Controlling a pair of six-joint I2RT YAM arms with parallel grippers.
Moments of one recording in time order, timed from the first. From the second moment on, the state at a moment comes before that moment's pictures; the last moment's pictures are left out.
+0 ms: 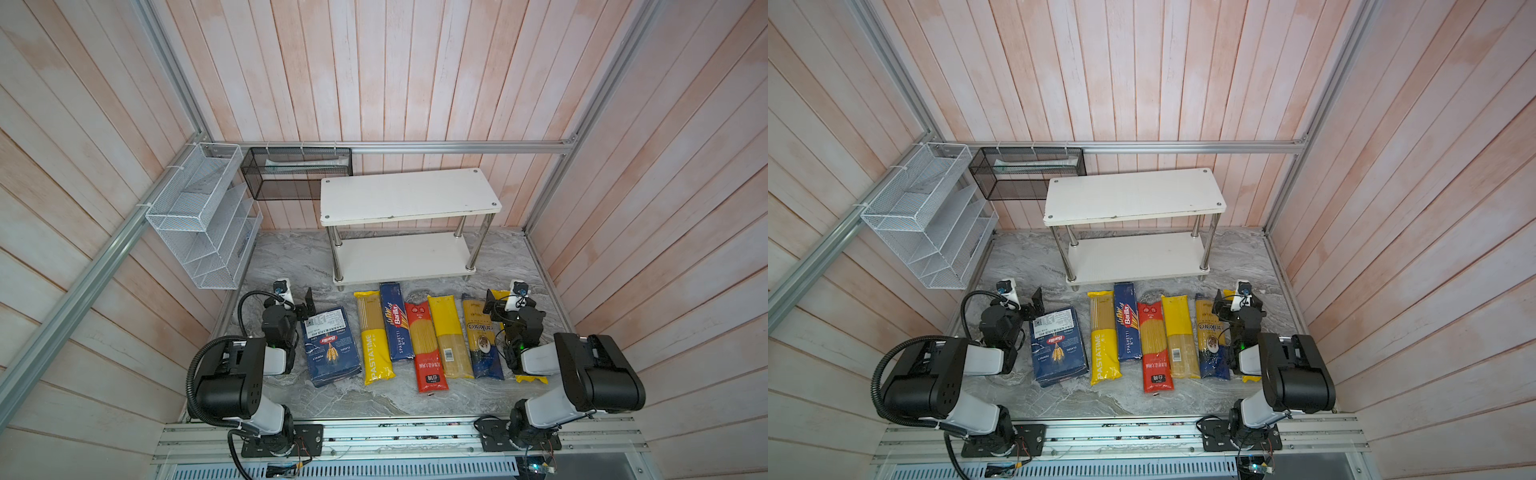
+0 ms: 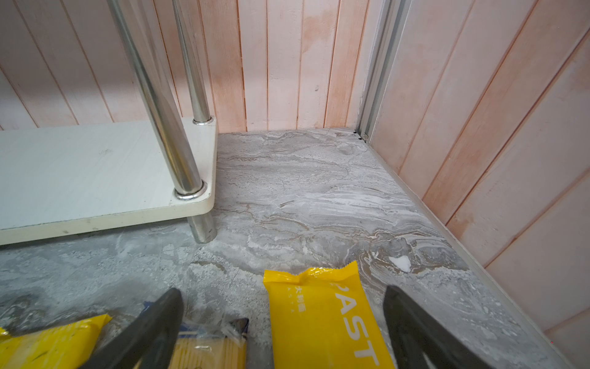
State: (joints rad) left arm 0.04 1.54 0.29 1.07 0.03 -0.04; right arm -0.03 1.53 0.23 1.12 0.05 0.01
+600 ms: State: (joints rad) left arm 0.04 1.54 0.29 1.07 0.03 -0.04; right arm -0.03 1.53 0.23 1.12 0.04 0.02
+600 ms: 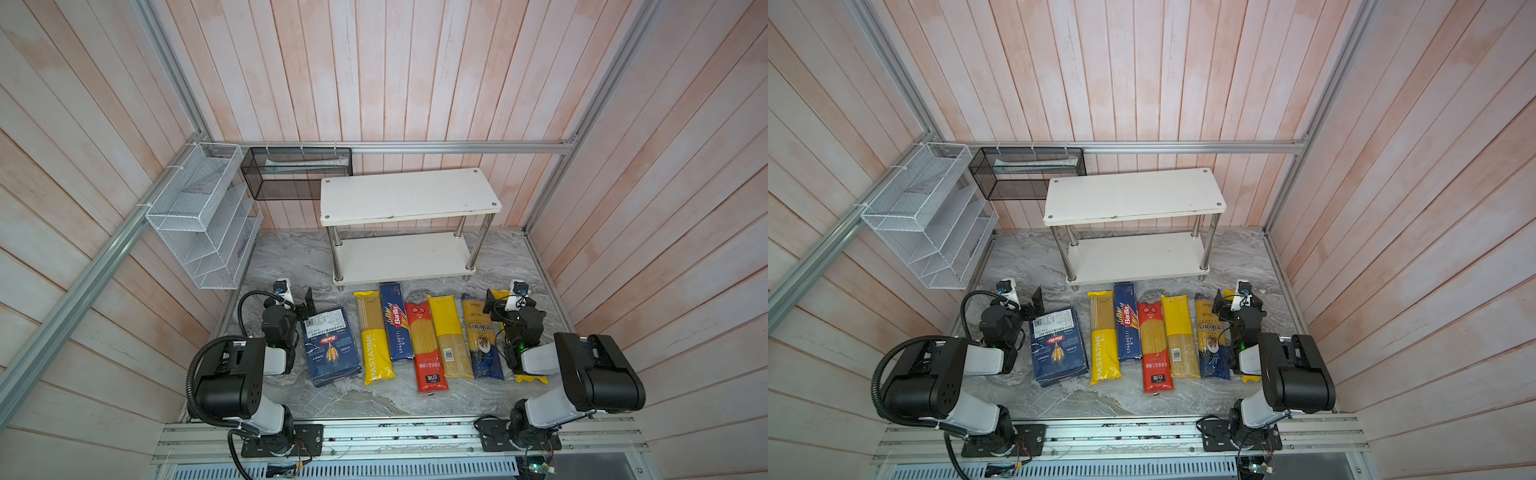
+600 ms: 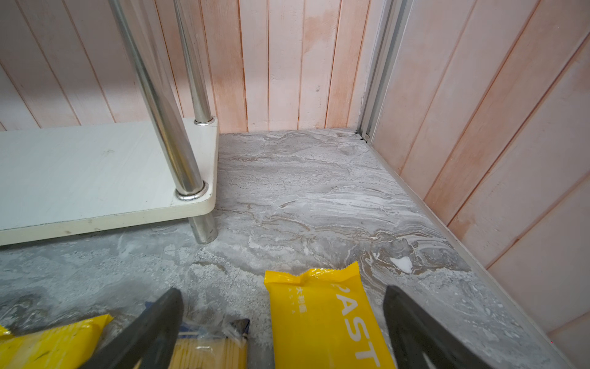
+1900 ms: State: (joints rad) left arm -0.34 1.03 0.27 0.60 0.17 -0.15; right arm 0.32 1.06 0.56 0.02 0.08 0.18
